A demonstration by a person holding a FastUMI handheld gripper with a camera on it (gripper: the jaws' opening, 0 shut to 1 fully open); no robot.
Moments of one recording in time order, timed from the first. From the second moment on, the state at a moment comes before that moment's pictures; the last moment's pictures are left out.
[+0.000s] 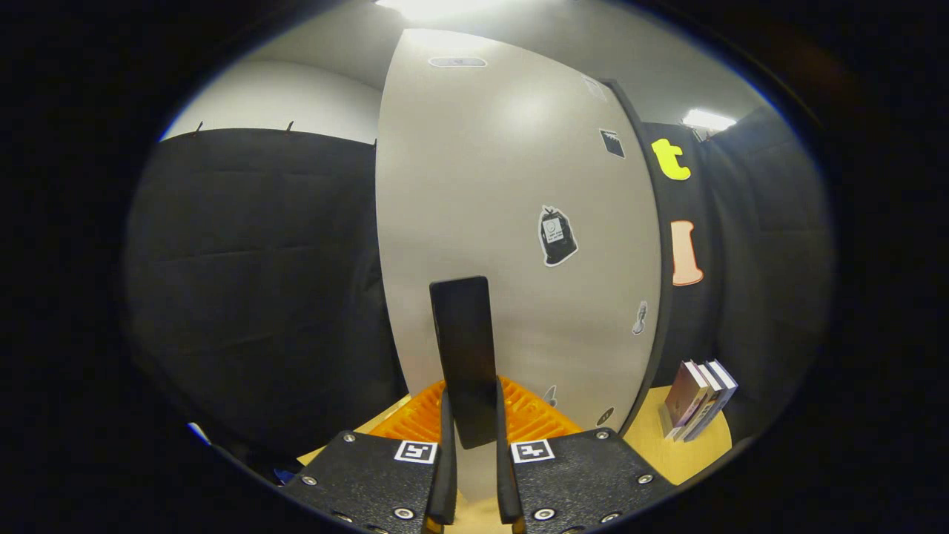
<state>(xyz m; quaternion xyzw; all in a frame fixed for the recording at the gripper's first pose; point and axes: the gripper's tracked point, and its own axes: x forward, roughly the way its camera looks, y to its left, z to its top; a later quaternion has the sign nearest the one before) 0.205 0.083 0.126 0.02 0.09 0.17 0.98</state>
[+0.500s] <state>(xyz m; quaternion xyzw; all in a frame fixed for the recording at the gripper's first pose) 0.173 0.032 0.131 0.02 0.09 0.15 0.99</state>
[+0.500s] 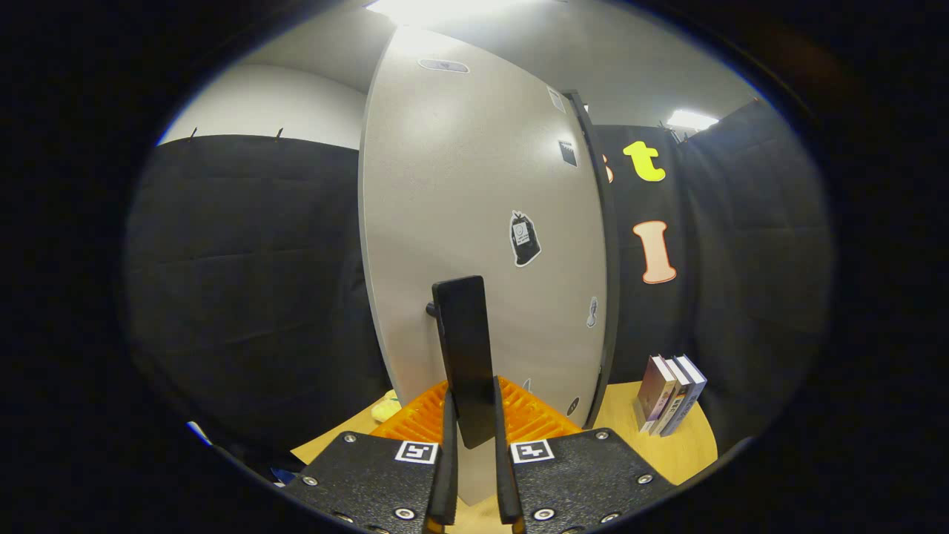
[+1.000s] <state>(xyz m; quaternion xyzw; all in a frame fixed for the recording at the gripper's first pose) 0.170 0.007 0.133 0.01 0.08 0.11 0.99</state>
